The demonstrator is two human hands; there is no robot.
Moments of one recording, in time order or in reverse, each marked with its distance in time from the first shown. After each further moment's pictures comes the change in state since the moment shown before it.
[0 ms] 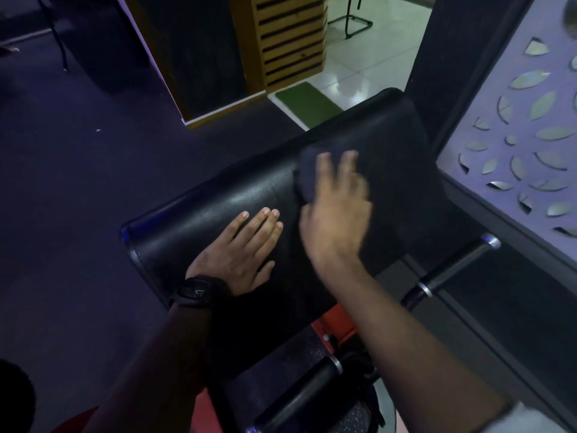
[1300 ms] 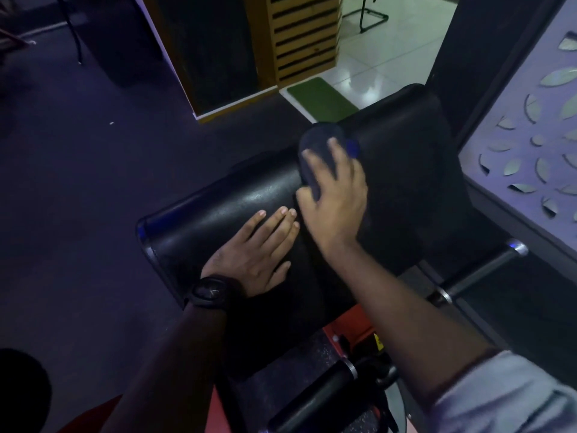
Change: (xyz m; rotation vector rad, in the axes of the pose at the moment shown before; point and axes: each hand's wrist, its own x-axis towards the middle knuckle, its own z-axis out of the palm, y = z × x) left_hand -0.002 0.000 0.003 -0.007 0.068 0.001; right_hand 0.028 -0.004 0.052 0.270 0.233 -0.284
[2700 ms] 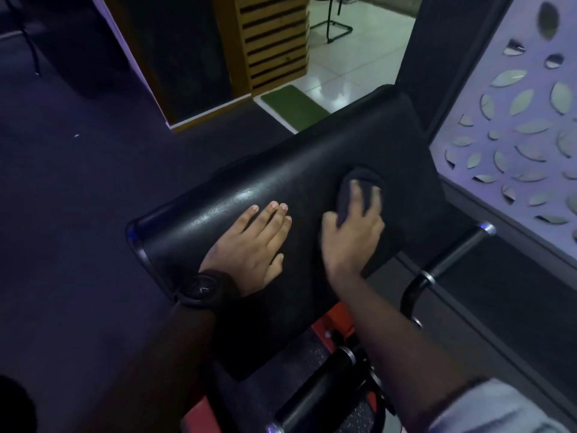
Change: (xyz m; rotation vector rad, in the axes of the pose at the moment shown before) left_hand 0.003 -0.005 -0.013 -0.073 -0.070 -0.007; right_hand -0.063 0.009 -0.011 0.004 0.068 0.563
